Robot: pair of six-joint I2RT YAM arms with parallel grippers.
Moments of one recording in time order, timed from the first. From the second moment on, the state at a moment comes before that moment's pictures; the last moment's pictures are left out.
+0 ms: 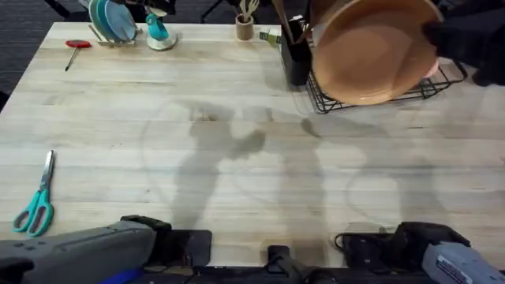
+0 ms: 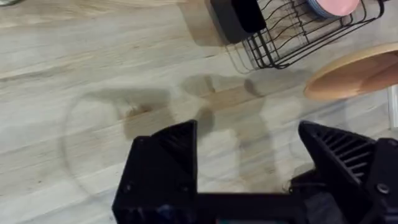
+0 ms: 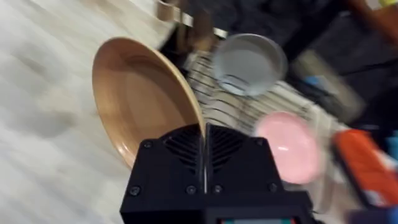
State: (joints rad) left arm -0.21 1.41 2.00 -1.48 0.29 -0.15; right arm -0.09 0.93 1.24 -0.85 -0.43 -0.55
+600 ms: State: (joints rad) left arm -0.21 1.41 2.00 -1.48 0.29 -0.15; right arm -0.20 0.99 1.24 -0.64 -0.29 -1.10
